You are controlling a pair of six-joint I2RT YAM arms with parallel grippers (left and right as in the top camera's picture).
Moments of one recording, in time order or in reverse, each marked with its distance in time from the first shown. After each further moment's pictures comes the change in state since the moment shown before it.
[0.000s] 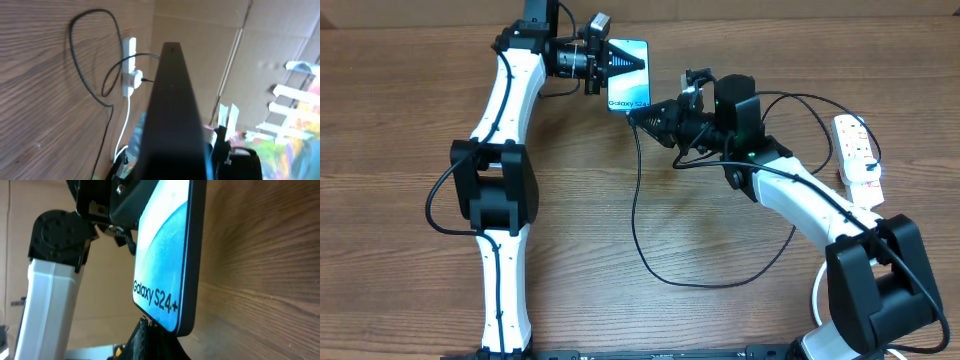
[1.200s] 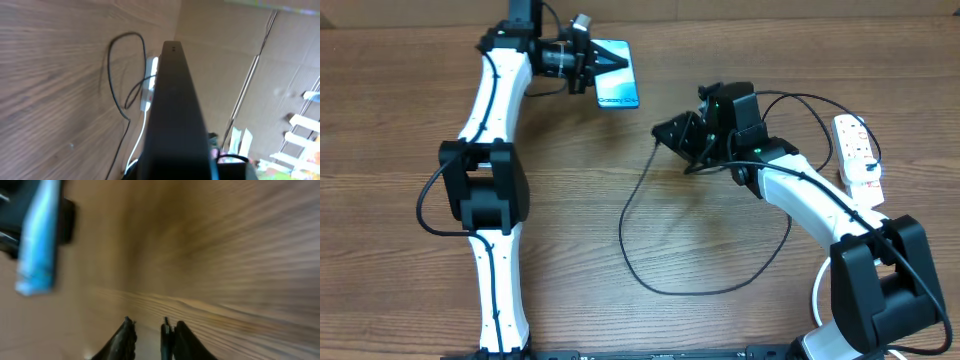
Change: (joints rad) left arm 0.067 0.001 0.000 -0.007 -0.116 -0.026; right arm -0.032 -0.005 0.012 -0.404 0.188 -0.352
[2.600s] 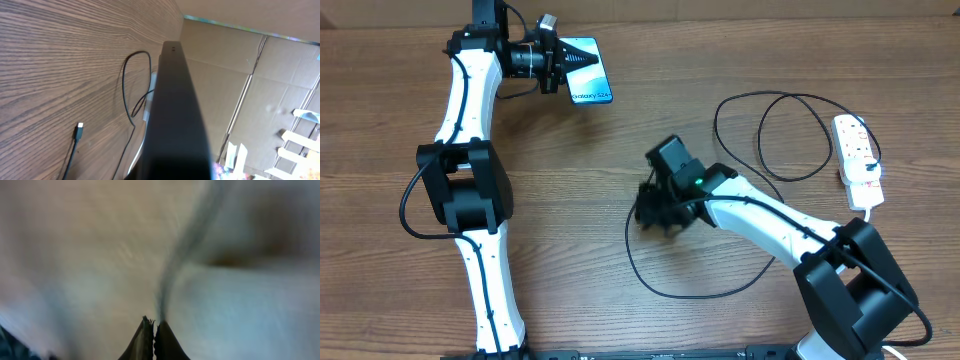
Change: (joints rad) left arm 0.090 0.000 0.000 -0.045 -0.009 0.034; right arm 0.298 0.039 0.005 -0.448 0.155 -0.068
